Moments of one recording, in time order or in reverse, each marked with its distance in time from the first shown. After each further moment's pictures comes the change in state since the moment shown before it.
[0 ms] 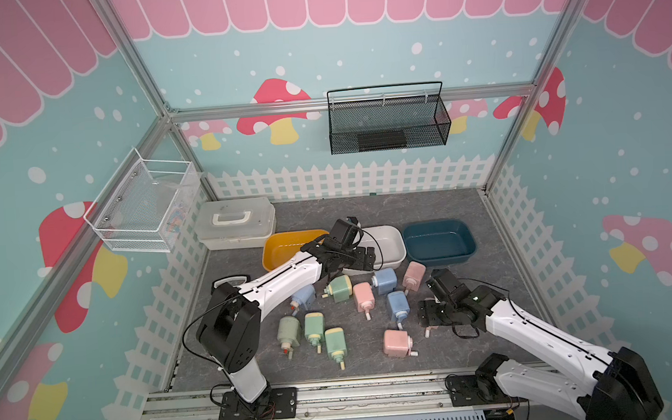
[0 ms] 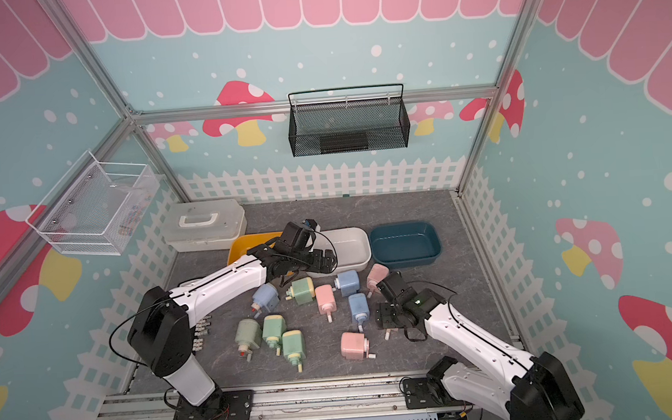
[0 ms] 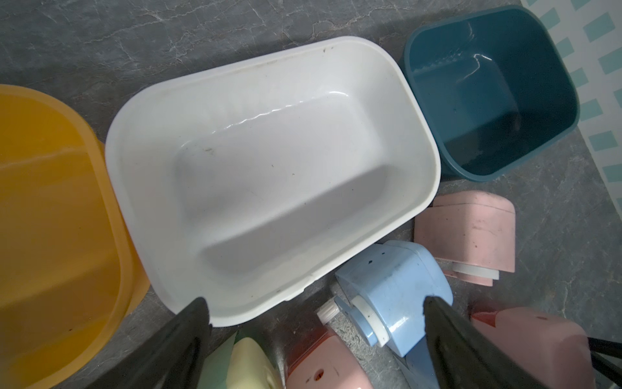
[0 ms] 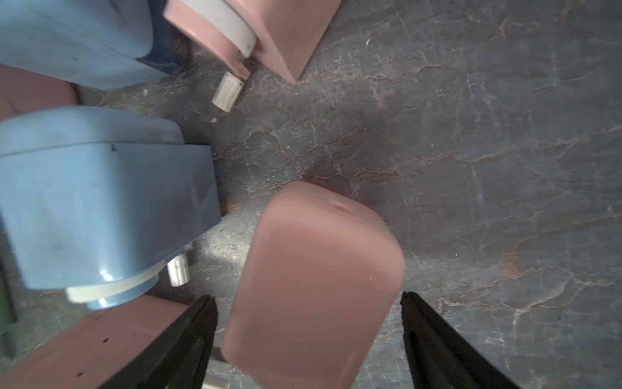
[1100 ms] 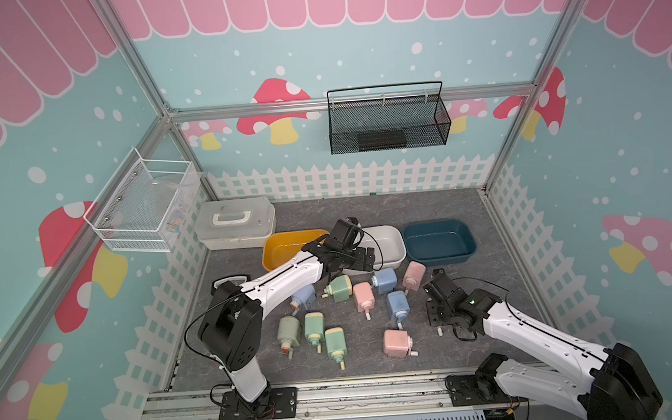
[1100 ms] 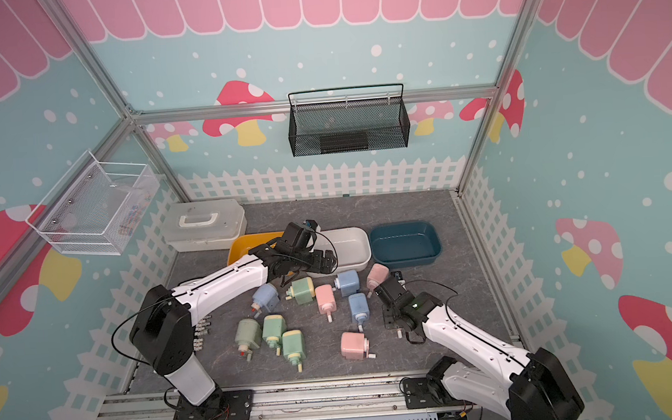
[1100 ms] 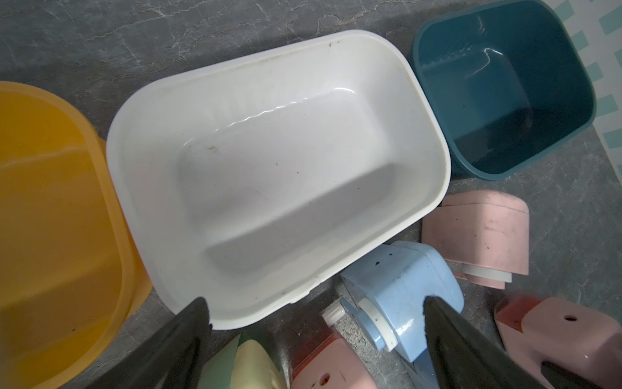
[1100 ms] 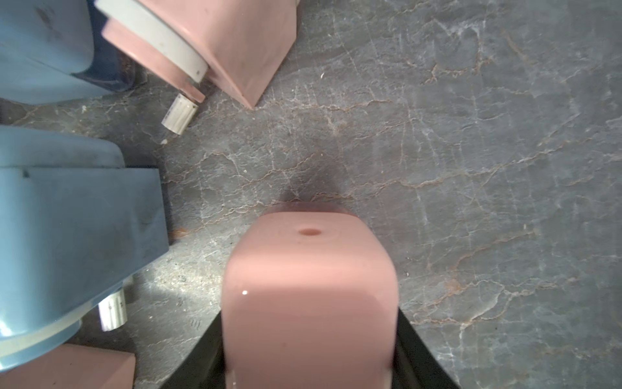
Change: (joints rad) left arm 0.000 0.012 0.000 -0.001 -0.011 0.004; right arm 0.023 -0.020 -0.040 0.039 0.155 -0.059
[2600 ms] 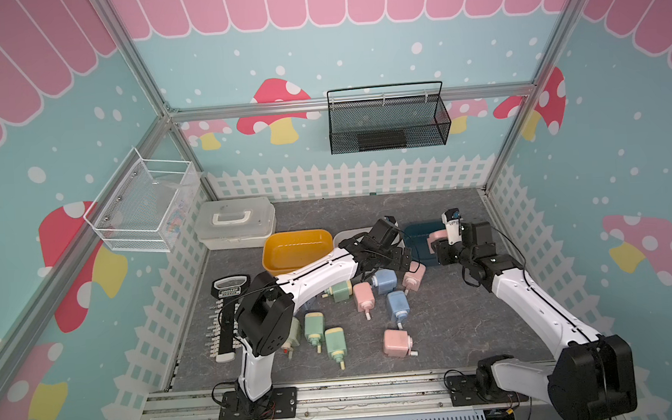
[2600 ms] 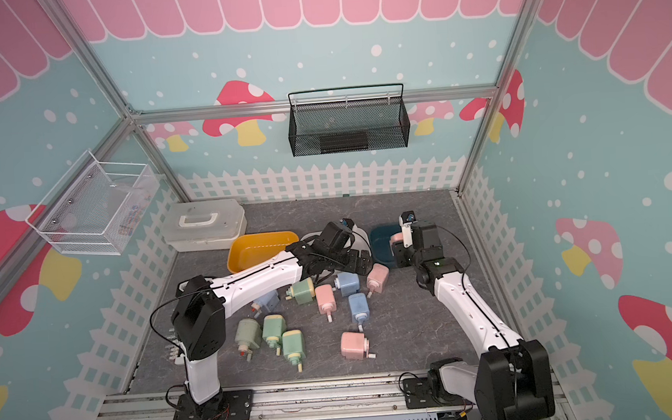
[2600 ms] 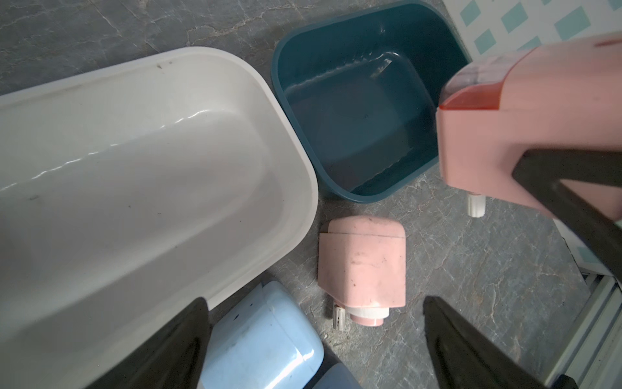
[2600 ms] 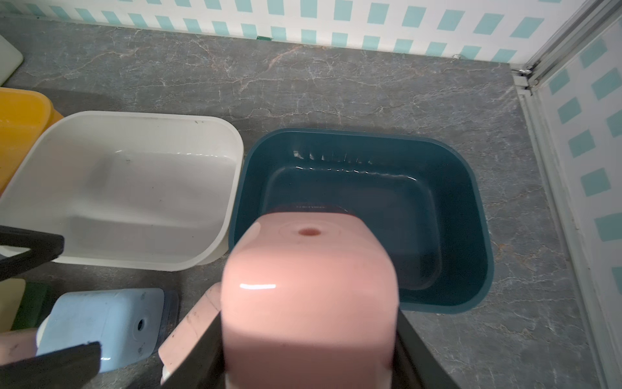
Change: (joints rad) left arm -0.183 0.239 0.318 -0.032 -0.014 -0.098; right arm -0.500 0.188 0.288 0.440 -0.319 -0.529
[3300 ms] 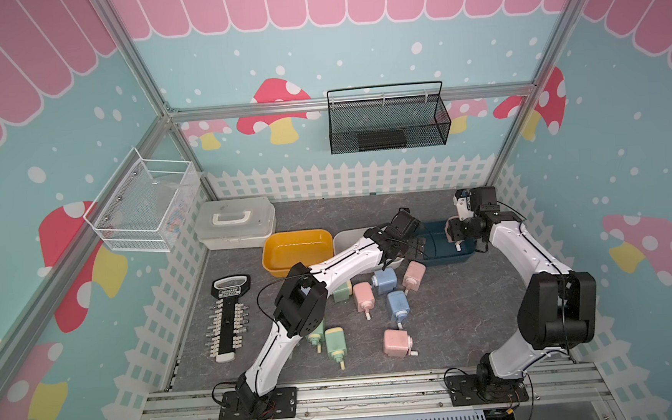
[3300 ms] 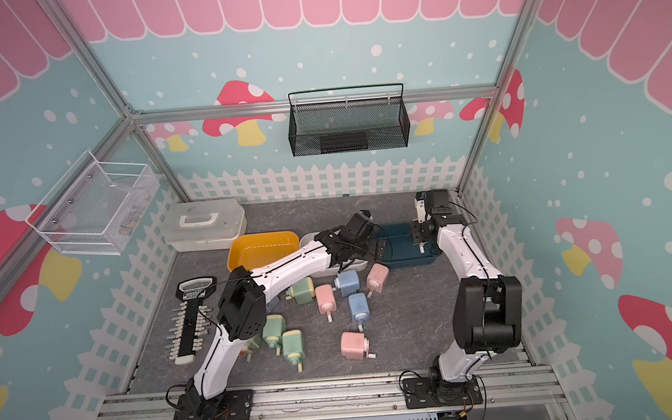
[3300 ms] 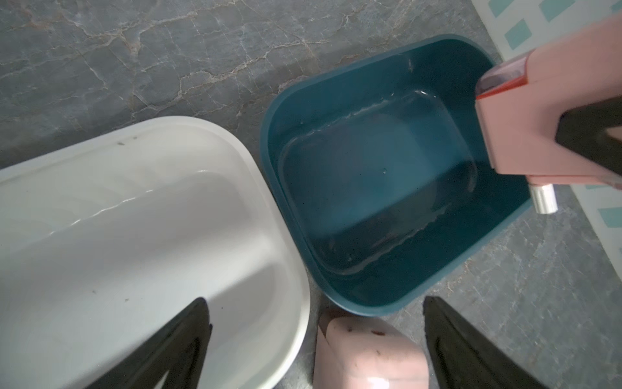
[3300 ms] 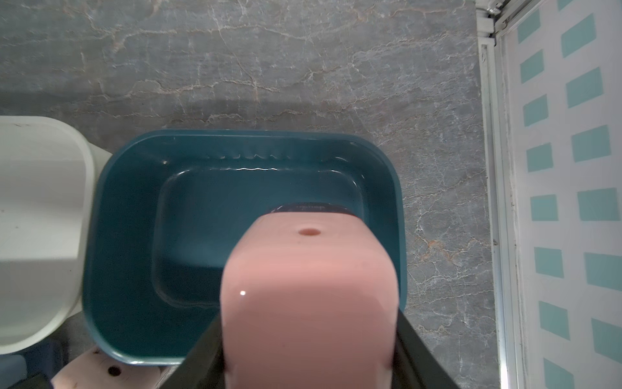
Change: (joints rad) left arm -0.014 0.338 0.446 -0.136 -0.124 -0.002; right arm -0.179 0.415 0.423 -0.275 0.027 -0.139
